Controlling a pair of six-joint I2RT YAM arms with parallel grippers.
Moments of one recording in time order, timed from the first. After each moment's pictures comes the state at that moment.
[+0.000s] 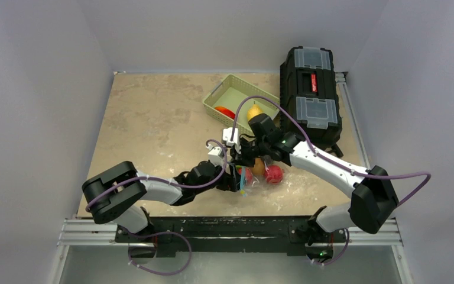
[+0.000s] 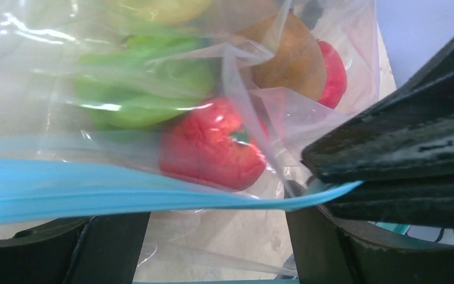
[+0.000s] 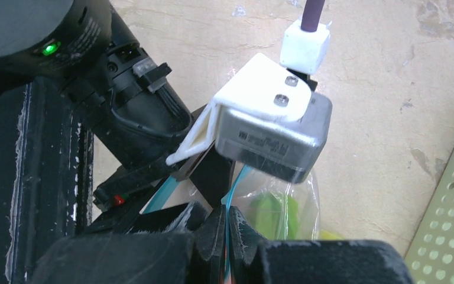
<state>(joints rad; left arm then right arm) -0.98 1.52 0.41 0.69 -0.04 -0.79 0.74 1.39 1.02 -0.42 -0.57 -0.52</state>
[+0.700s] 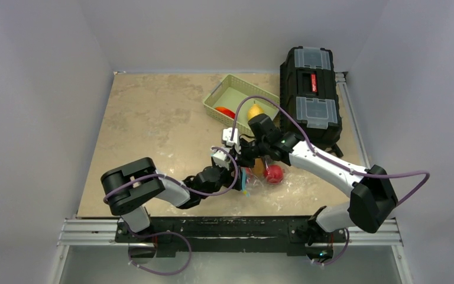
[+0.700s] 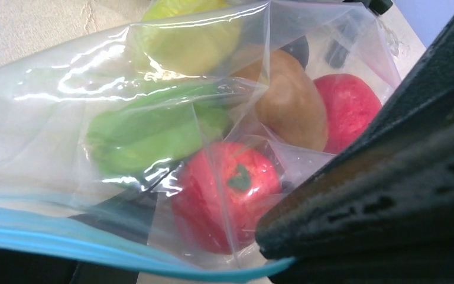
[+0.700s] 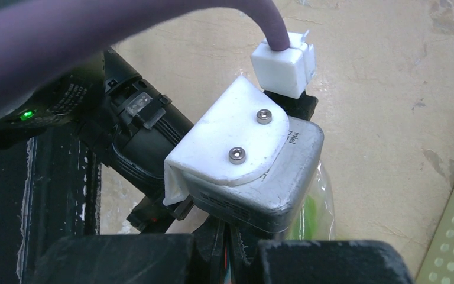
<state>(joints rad) -1.06 1.67 0.43 0.92 -0.27 -0.54 0.74 1.40 1.02 -0.42 -0.59 -0.51</state>
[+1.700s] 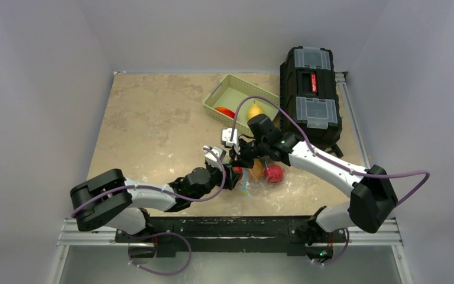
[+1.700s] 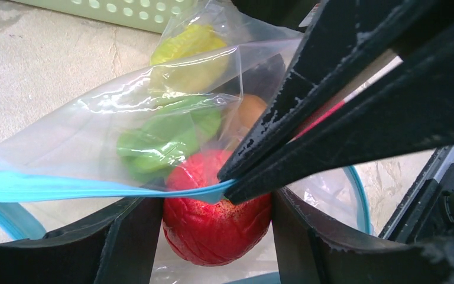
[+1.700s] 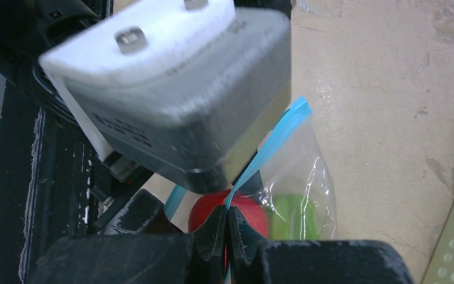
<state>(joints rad) -1.08 1.42 0.37 0.79 -0.32 -0.46 0.75 1.40 1.02 -0.42 -0.60 -0.51</state>
